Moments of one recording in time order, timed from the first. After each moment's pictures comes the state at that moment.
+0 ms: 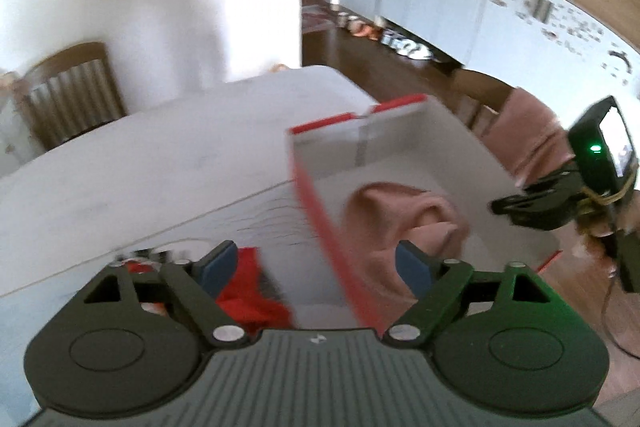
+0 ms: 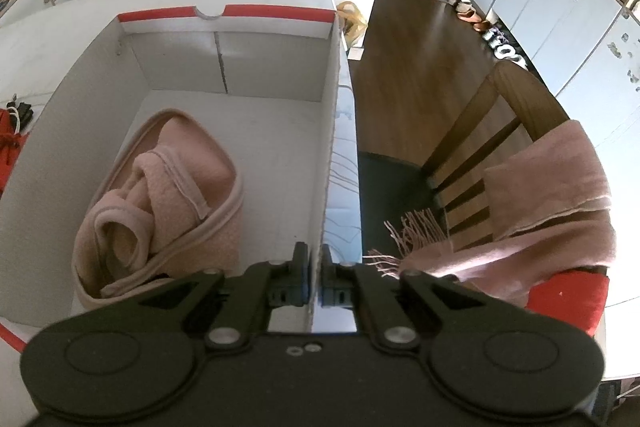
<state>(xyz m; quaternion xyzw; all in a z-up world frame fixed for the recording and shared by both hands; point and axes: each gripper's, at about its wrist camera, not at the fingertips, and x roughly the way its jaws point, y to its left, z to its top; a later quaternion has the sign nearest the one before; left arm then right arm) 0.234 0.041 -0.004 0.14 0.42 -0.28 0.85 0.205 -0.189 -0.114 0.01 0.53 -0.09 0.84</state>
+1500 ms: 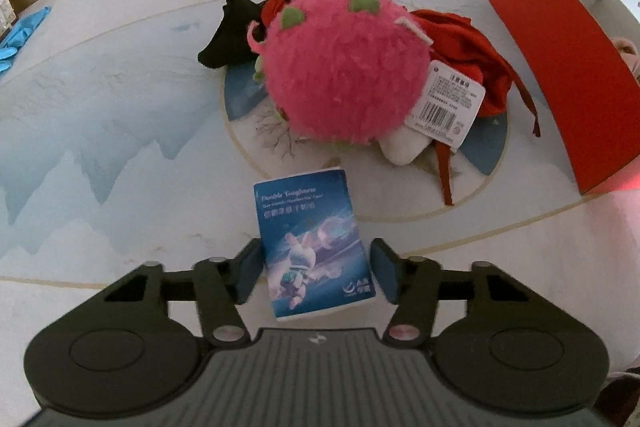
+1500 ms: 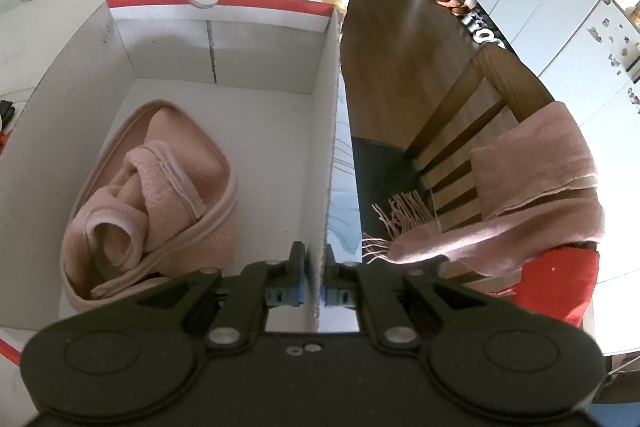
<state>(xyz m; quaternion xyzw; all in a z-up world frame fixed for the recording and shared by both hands) 0.197 0.224 -0.157 0.09 0.55 -0.12 0.82 0.206 -0.173 -0.119 0.00 0.54 -0.13 0.83</state>
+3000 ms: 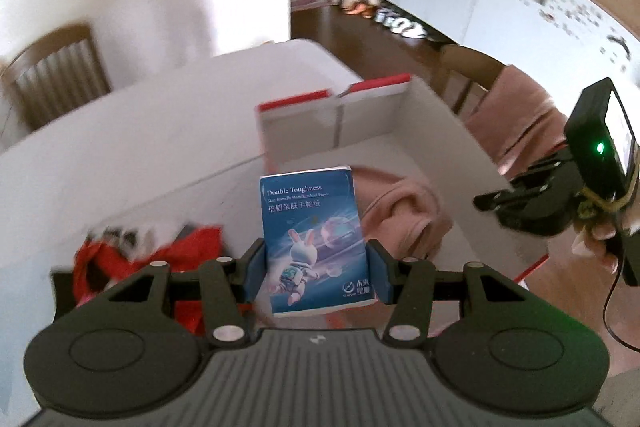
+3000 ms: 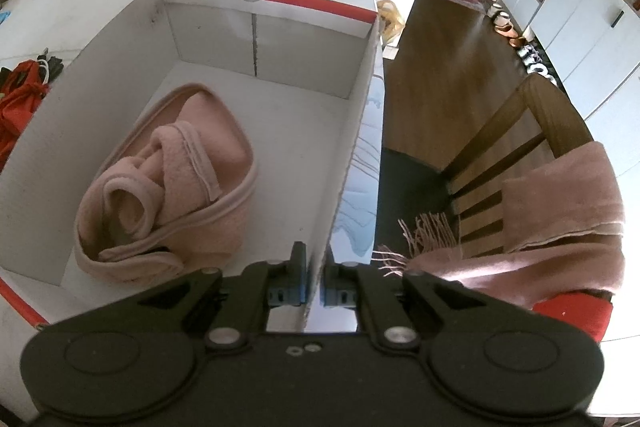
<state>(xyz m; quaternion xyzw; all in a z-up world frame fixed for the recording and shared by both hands) 0.226 -0.011 -0.024 0.15 0.45 -0.30 0.83 0.198 -0.186 -0.119 -0.03 0.54 -0.03 0.84</state>
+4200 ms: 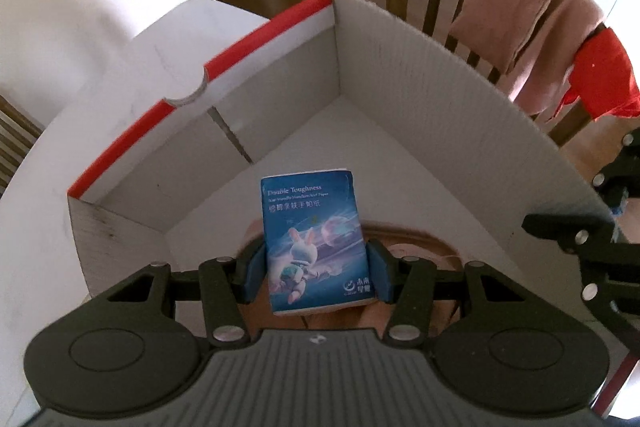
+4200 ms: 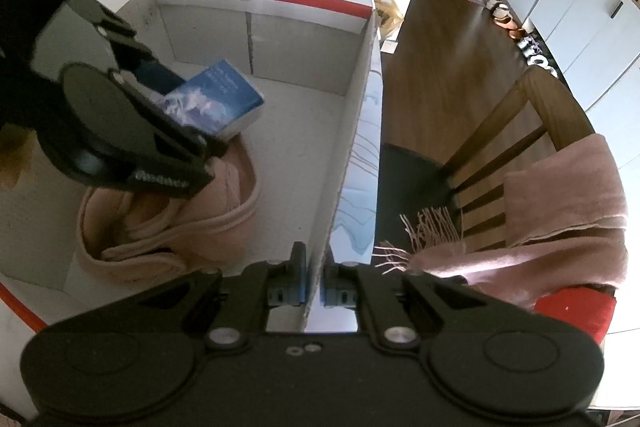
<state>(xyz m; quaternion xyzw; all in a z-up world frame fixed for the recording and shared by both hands) 0.280 -0.166 -0.137 0.32 0.48 -0.33 0.74 0.200 -0.190 -0.122 -0.02 0.55 -0.03 0.83</state>
